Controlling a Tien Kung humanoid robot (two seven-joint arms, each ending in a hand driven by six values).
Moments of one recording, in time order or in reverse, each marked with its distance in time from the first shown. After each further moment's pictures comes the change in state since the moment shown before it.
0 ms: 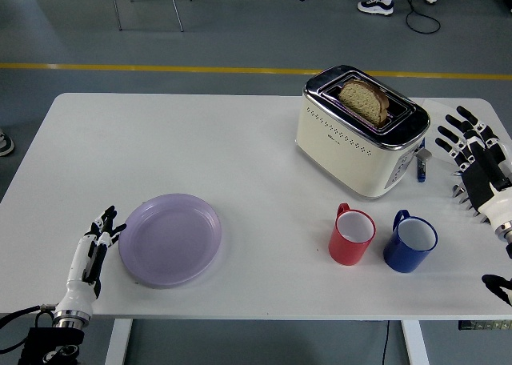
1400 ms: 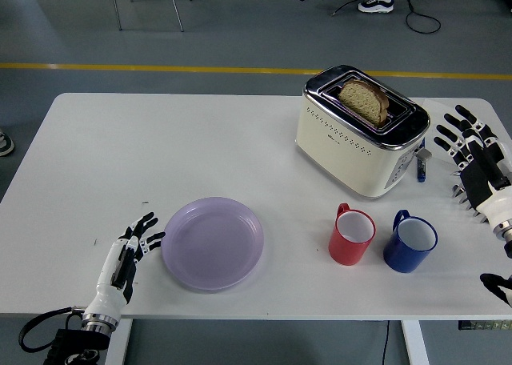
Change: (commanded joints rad) left arm -0.017 0.006 0.168 -0.051 -0.138 -0.035 -0.004; right arm 0.004 0.007 0.000 -0.001 -0.002 -0.002 0.002
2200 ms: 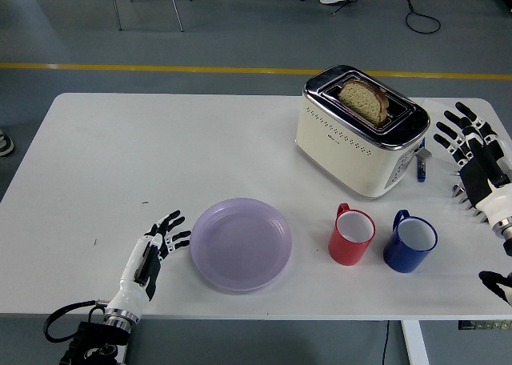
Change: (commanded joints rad) left arm -0.058 -0.019 0.102 0.016 -0.047 -0.020 0.005; right arm 0.009 0.007 0.002 -0.001 0.000 0.000 0.000
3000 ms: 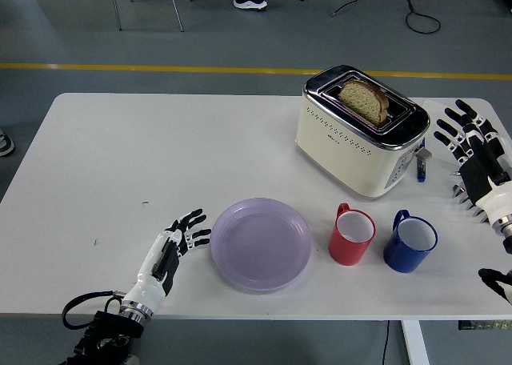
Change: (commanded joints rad) left arm -0.067 -0.012 0.070 0.029 -0.023 -0.036 0.015; right arm 0.009 0.005 0.004 -0.001 -0.001 0.000 0.000
